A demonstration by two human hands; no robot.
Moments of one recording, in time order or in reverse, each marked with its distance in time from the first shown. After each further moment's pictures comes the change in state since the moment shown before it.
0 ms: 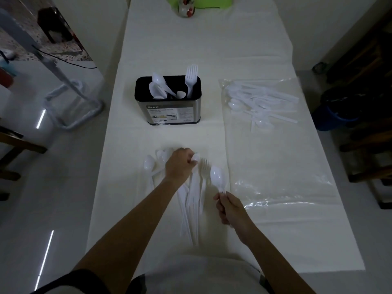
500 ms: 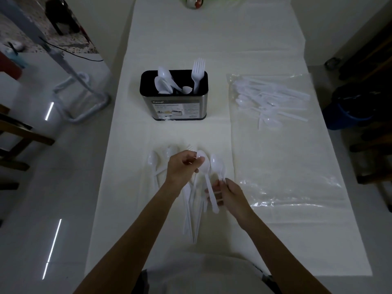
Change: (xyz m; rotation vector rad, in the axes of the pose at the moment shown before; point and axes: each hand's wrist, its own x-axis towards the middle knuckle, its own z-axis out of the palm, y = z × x) left_hand -0.041 0.016 -0.020 -0.603 0.039 -0.191; right_hand 0.016 -0.025 0.011 -0.131 -0.007 -0.042
